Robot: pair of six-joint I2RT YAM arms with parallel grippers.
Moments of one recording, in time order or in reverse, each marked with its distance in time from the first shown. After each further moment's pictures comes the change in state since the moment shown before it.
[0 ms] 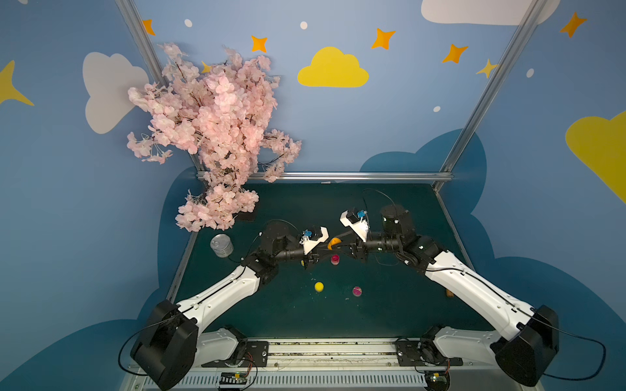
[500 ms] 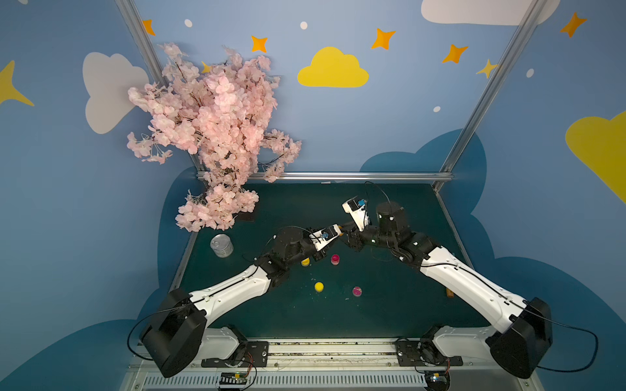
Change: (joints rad) left arm -0.137 0.122 0.039 0.107 -0.511 0.223; right arm 0.011 0.055 0.027 0.023 0.298 0.259
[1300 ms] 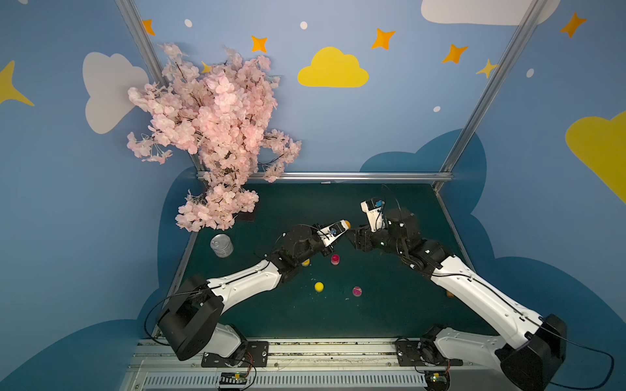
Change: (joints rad) left arm 0.010 0.087 0.039 0.085 -0.028 -0.064; right arm -0.058 -0.151 -0.093 -0.081 0.174 0.104
